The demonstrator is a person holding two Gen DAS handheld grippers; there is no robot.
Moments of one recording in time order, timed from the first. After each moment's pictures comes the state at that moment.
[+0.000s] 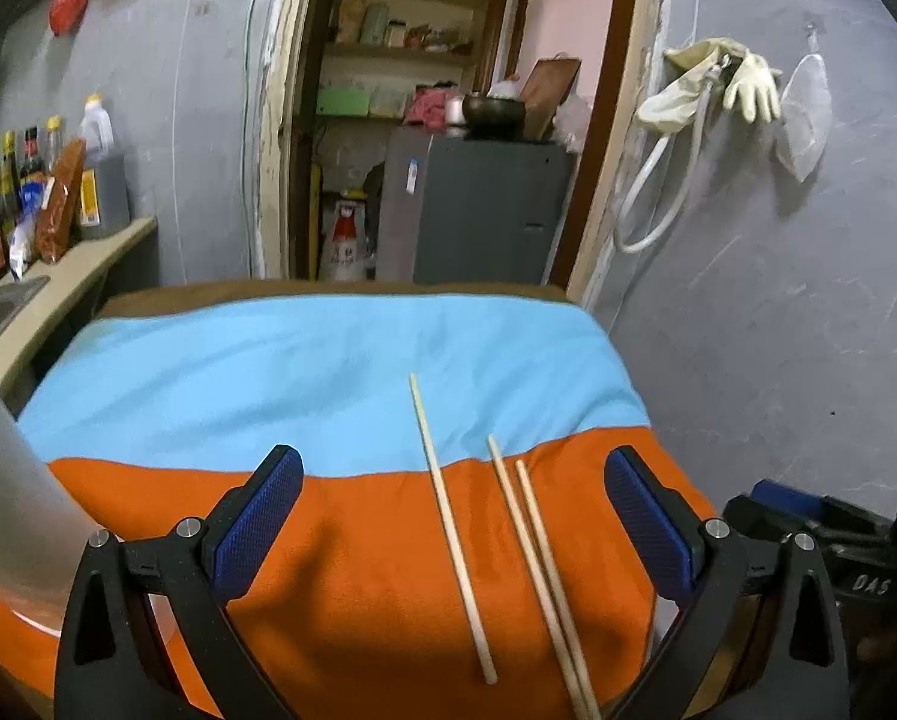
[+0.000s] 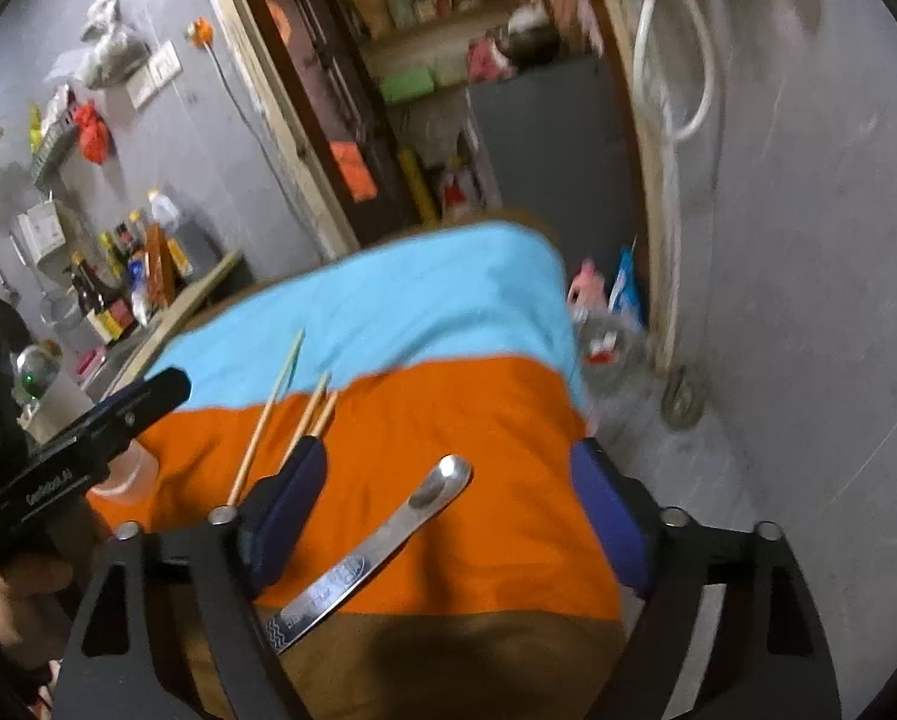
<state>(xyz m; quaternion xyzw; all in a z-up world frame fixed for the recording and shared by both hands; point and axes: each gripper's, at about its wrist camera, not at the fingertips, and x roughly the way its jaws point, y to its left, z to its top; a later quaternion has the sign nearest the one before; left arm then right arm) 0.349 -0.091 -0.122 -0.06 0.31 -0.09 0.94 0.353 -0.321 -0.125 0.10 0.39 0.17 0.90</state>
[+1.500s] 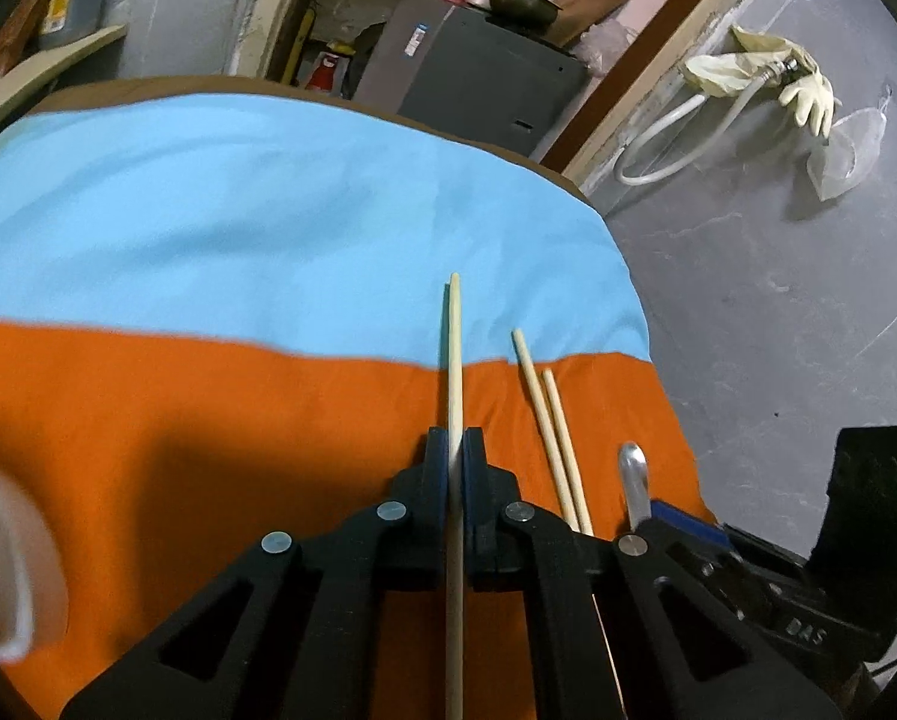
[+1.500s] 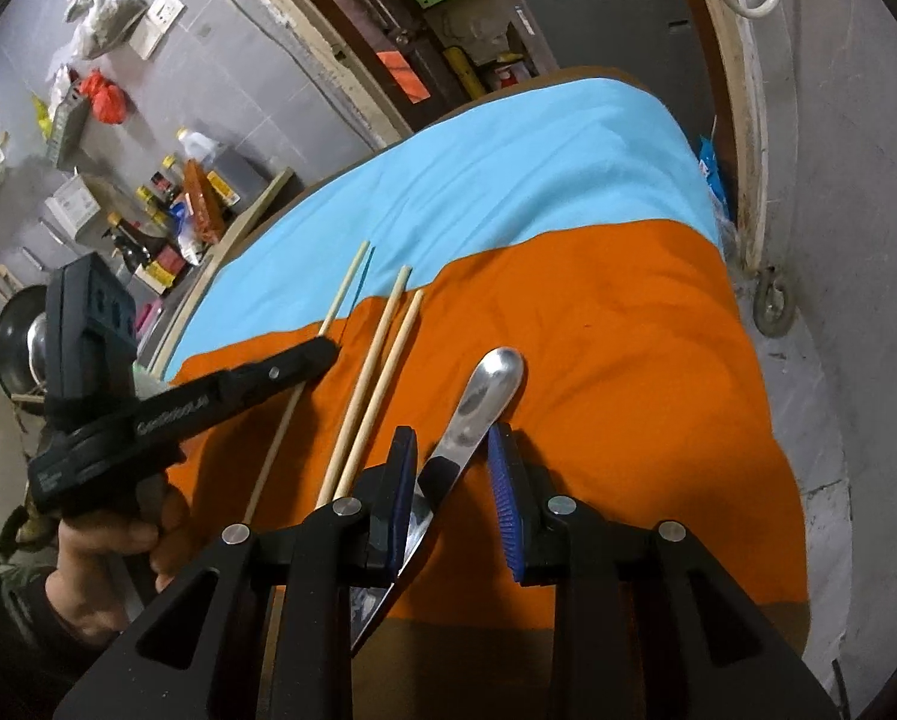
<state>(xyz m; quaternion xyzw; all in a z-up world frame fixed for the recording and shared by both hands) 0.382 -0.046 -0.164 -0.18 0.45 -0.16 0.86 0.371 -0.275 -0.152 0.13 0.48 0.26 0.83</state>
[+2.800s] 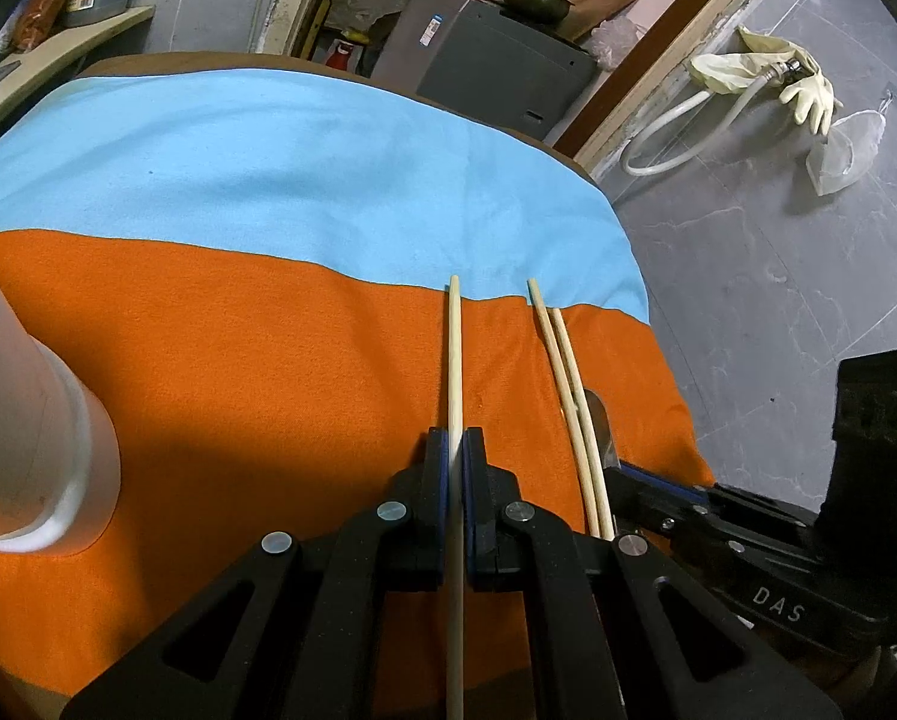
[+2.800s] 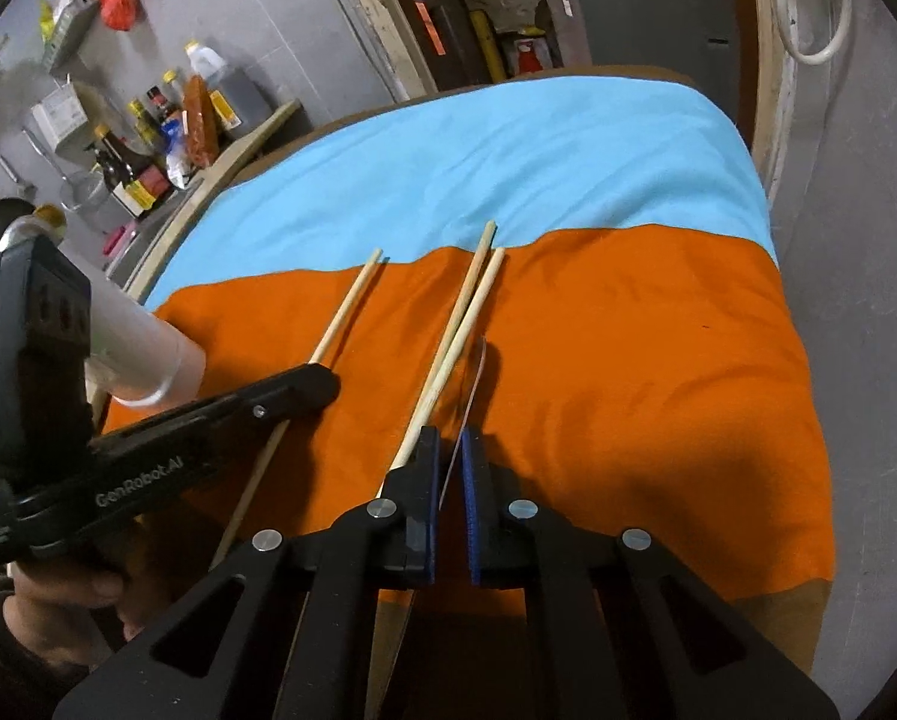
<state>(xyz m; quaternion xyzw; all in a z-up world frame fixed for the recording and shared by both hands) 0.349 -0.036 -0.158 -0.19 0.46 -0.15 0.85 0.366 -0.219 -0.145 0.06 0.52 0.24 0.82</state>
